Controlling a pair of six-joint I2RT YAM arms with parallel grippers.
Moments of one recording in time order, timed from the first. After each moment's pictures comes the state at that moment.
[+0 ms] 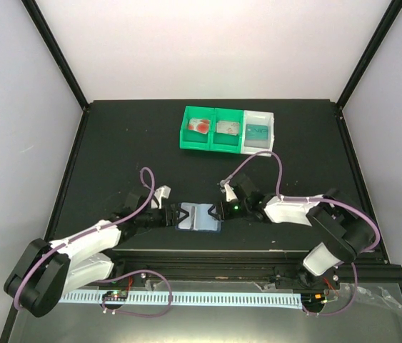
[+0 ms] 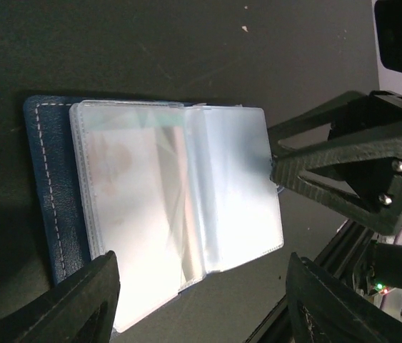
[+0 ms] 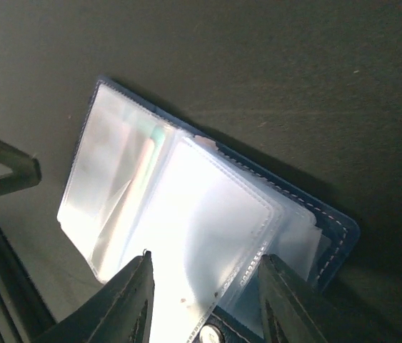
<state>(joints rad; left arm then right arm) -0.51 1.05 0.25 0.08 0.53 -0.73 0.76 1.57 0.61 0.09 -0.37 0.59</state>
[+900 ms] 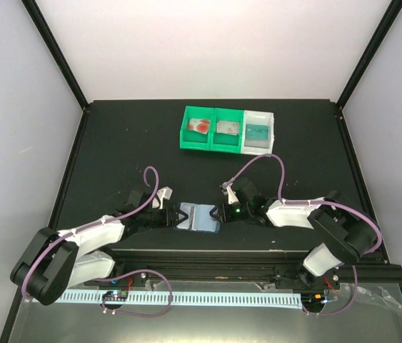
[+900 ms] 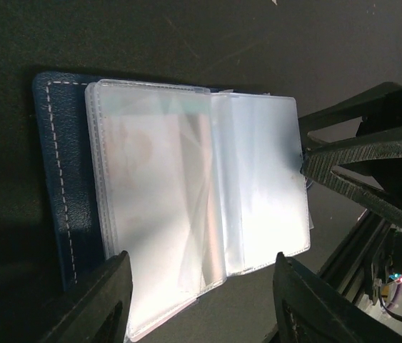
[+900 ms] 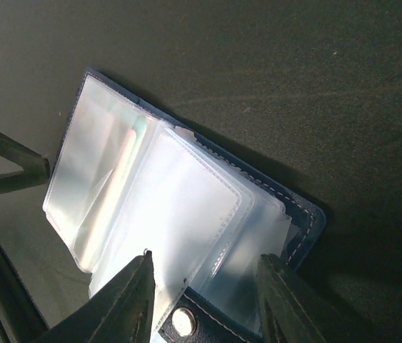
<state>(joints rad) -0.48 1.15 0.27 0.06 0.56 -0.67 0.78 1.54 0.55 0.15 -0.34 0.61</state>
